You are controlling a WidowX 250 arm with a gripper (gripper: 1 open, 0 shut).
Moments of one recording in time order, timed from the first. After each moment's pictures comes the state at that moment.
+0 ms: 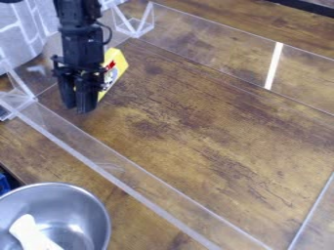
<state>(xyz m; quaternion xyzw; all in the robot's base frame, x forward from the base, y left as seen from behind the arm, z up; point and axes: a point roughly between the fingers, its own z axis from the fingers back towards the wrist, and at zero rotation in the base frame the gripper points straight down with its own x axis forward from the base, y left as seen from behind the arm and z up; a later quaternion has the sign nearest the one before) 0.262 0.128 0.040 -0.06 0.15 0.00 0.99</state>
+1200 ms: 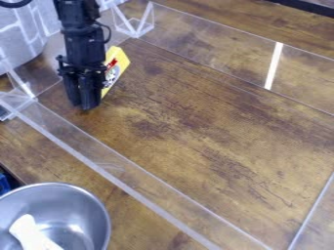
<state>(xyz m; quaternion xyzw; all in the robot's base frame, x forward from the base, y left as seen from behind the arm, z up) 0.280 0.143 0.024 -0.07 0.13 -0.01 0.99</state>
